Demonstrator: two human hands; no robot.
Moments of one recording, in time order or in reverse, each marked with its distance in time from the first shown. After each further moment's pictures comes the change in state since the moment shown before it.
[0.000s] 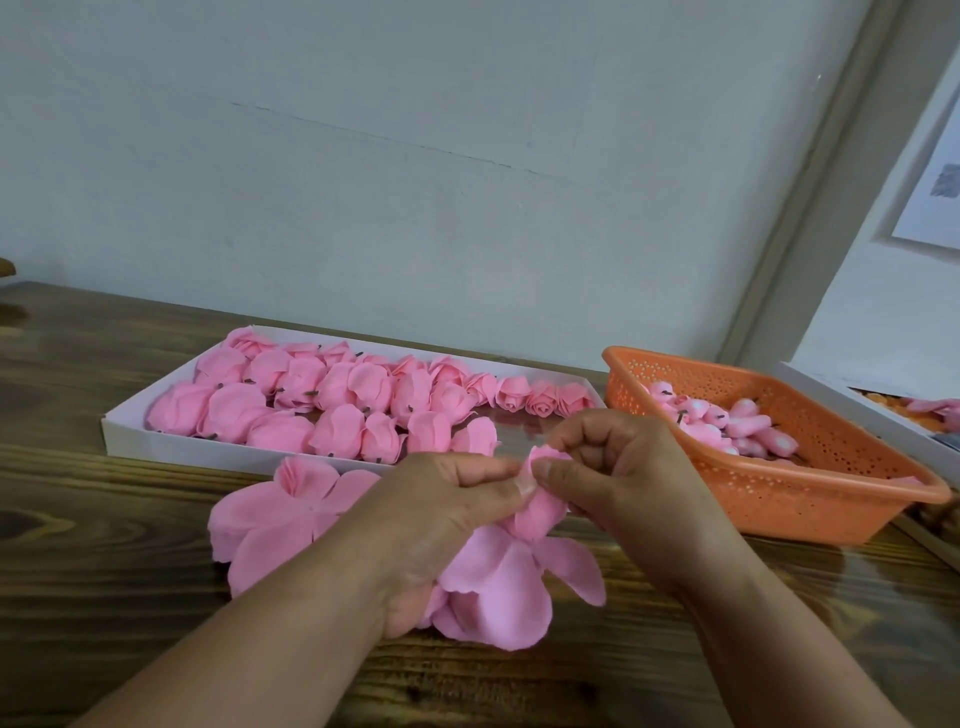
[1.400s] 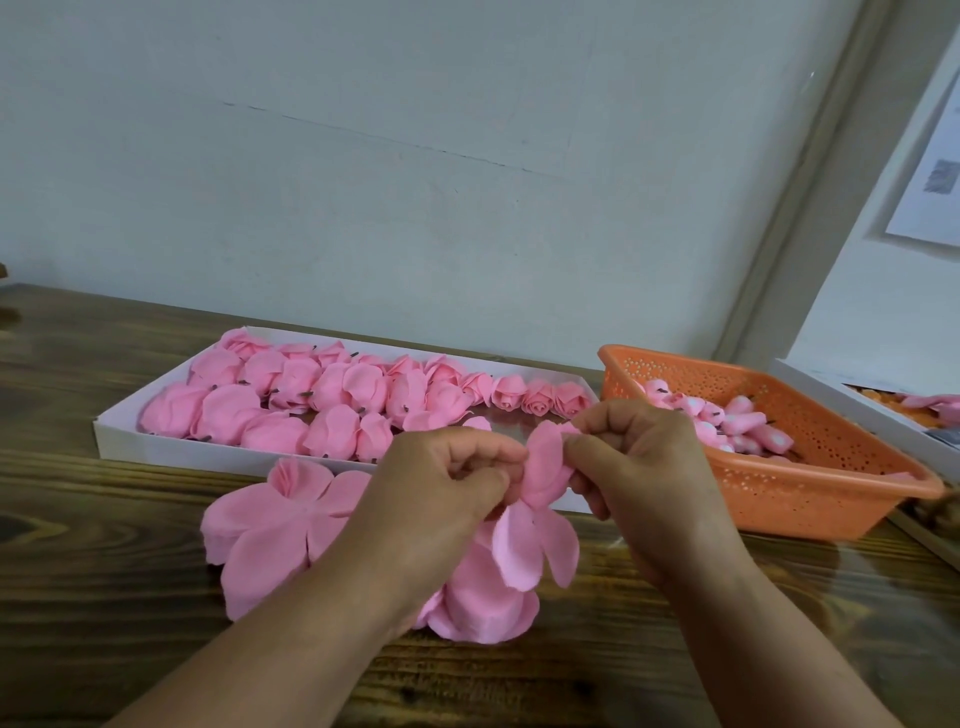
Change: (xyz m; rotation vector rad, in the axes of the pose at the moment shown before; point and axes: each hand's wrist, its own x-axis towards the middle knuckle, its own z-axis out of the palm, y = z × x) left_hand 0.003 -0.004 0.000 0.229 0.101 0.338; right_hand 0.002 0.002 0.003 0.008 0.291 -0.015
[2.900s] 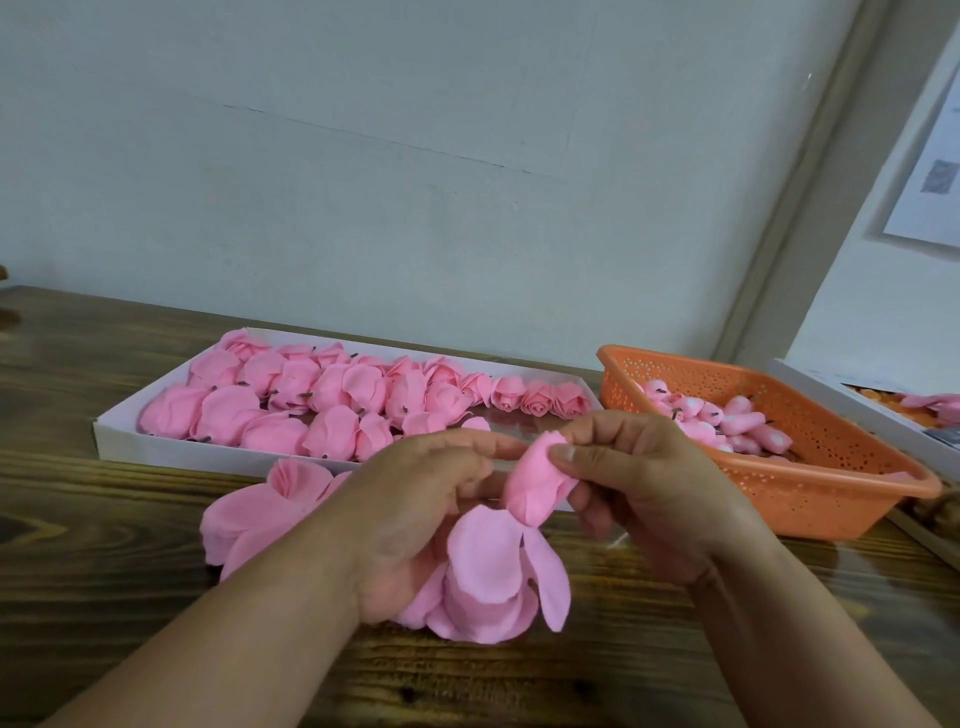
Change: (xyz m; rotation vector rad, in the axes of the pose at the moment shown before) left_hand 0.005 0.008 -0.011 -0.351 -0.196 -0.403; right_hand 0.004 0.001 -0.014 0.259 -0.336 0.201
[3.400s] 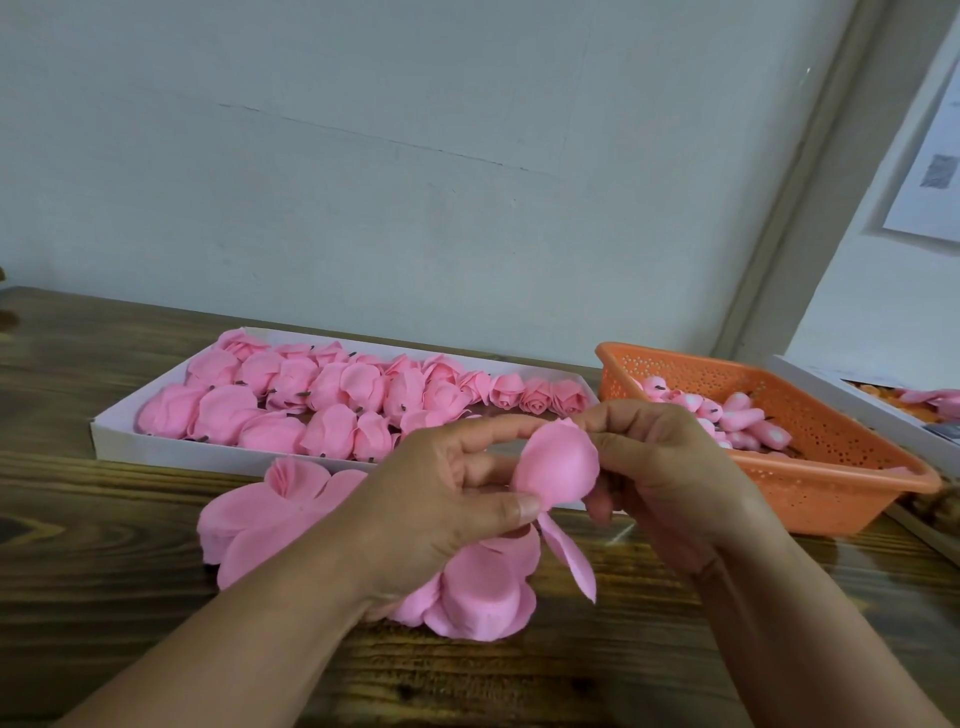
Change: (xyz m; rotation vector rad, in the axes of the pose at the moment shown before) left_hand 0.002 -0.007 -0.003 0.343 -0.114 0.298; right_hand -0.001 -0.005 -0.004 0.001 0.090 -0.041
